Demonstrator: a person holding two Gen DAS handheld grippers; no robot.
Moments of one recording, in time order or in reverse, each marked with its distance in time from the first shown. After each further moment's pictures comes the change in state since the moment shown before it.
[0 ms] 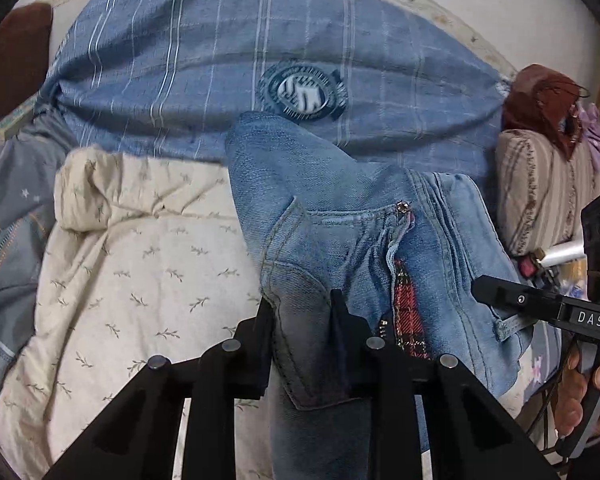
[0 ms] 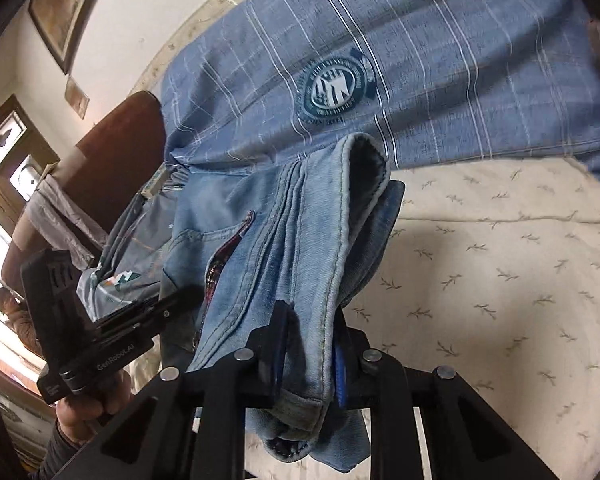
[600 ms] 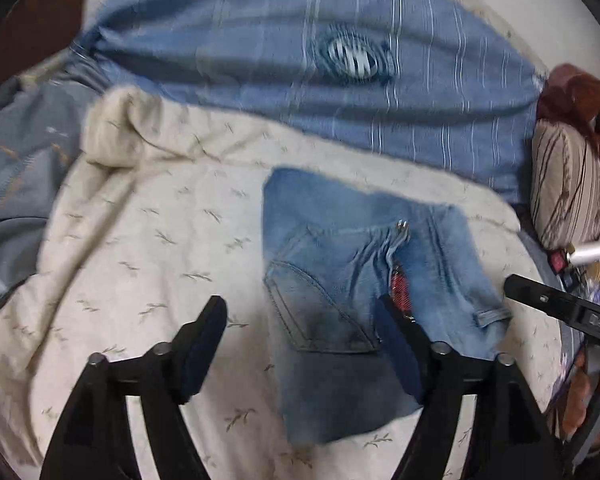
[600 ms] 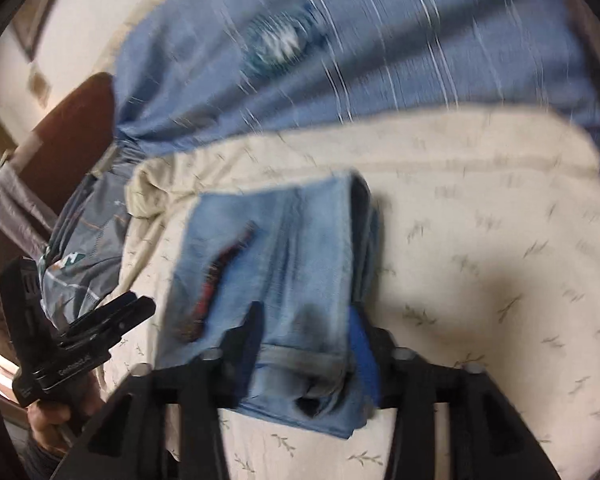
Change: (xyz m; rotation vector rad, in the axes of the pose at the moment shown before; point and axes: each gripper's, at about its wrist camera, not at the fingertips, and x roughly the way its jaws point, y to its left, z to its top) left arm 0.007 0.034 -0.059 -0.075 -0.014 0.091; right arm 0.026 -0.013 -0.038 -0.018 -0.005 -0.148
